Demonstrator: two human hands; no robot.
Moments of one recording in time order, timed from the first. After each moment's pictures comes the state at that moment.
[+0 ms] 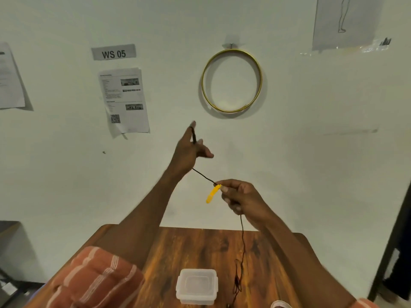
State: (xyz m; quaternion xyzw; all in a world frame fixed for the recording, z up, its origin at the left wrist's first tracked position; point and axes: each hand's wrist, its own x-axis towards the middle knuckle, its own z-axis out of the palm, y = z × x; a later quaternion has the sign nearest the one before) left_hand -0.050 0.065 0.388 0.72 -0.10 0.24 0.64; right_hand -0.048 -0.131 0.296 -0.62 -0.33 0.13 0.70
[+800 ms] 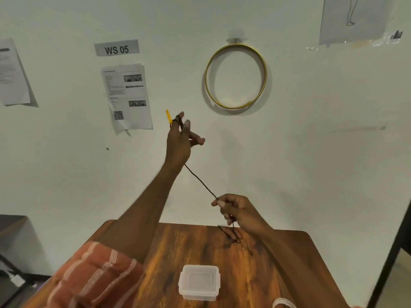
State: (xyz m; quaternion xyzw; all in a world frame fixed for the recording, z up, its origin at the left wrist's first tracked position) left_hand -0.046 0.079 0.395 0.67 -0.06 0.36 0.65; right_hand -0.056 -0.121 0.259 -0.69 -0.32 0.11 0.64
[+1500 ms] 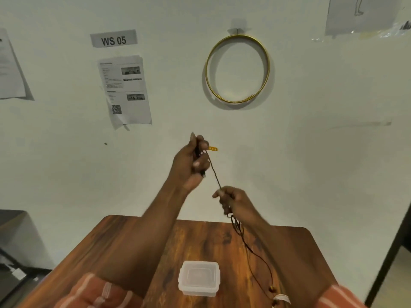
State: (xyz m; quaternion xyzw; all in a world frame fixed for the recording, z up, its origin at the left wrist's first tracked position) left_hand -0.073 0.050 0.362 0.41 -0.17 0.07 0.89; right_hand -0.027 -0.100 0.247 -0.71 -0.29 0.06 0.64
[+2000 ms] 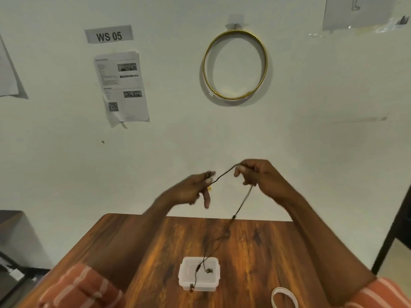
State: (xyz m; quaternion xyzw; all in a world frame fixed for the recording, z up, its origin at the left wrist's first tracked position) left_hand -0.065 0.085 0.294 0.87 -0.11 -0.02 0.48; right_hand -0.034 -0.157 0.325 -0.73 -0.36 0.01 0.58
